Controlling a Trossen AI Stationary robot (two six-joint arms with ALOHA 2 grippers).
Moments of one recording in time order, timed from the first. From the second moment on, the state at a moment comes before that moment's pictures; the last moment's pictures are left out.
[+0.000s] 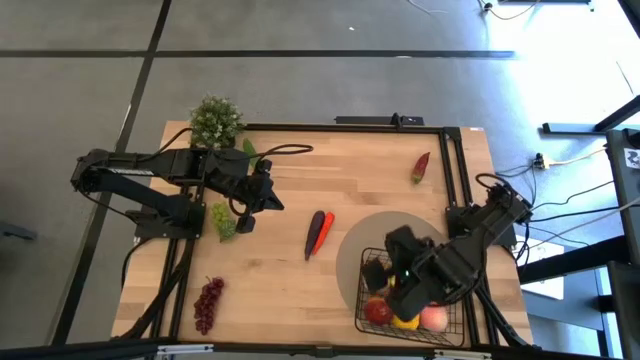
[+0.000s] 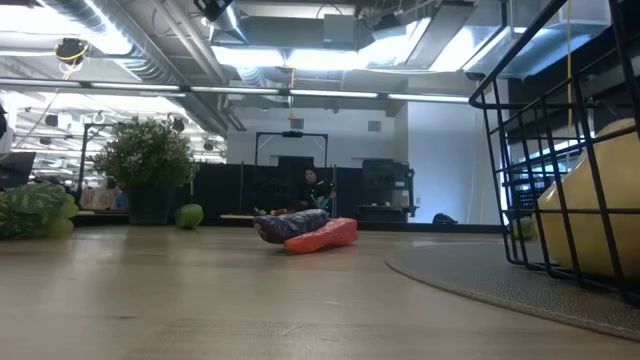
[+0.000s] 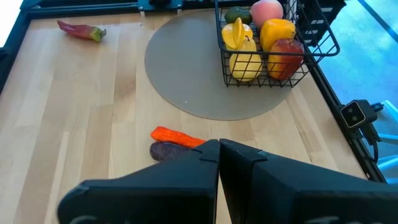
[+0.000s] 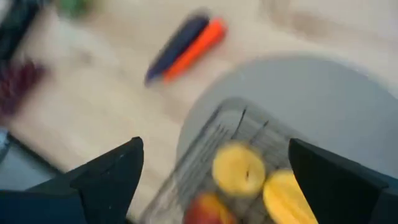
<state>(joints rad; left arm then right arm) -0.03 1.10 1.14 -0.59 0.09 0.03 0.69 1.82 1.97 -1.58 0.54 1.85</state>
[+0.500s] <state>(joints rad) -0.03 1.10 1.14 -0.58 0.09 0.02 0.57 1.81 1.97 -1.48 0.56 1.64</state>
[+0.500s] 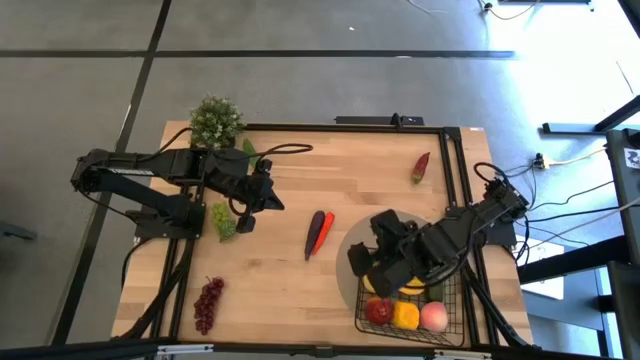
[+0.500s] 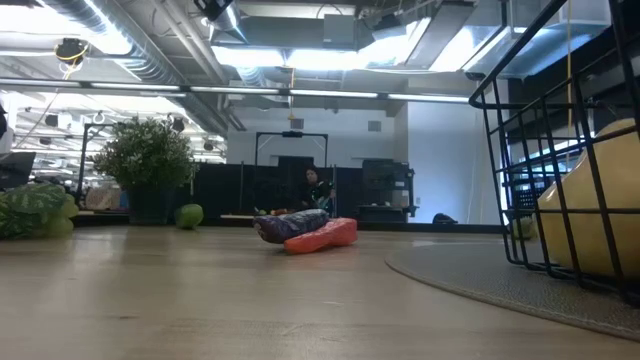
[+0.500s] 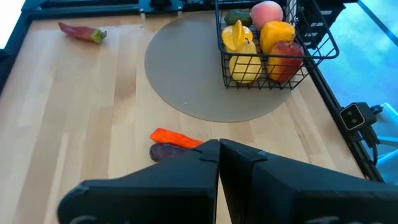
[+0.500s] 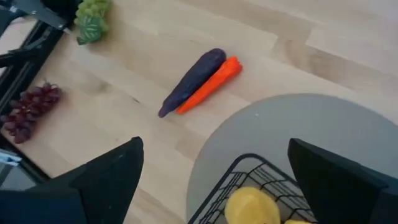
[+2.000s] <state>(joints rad) 0.26 1.23 1.14 -1.08 -0.09 -0.94 0.06 1.82 1.97 -1.28 0.26 0.68</state>
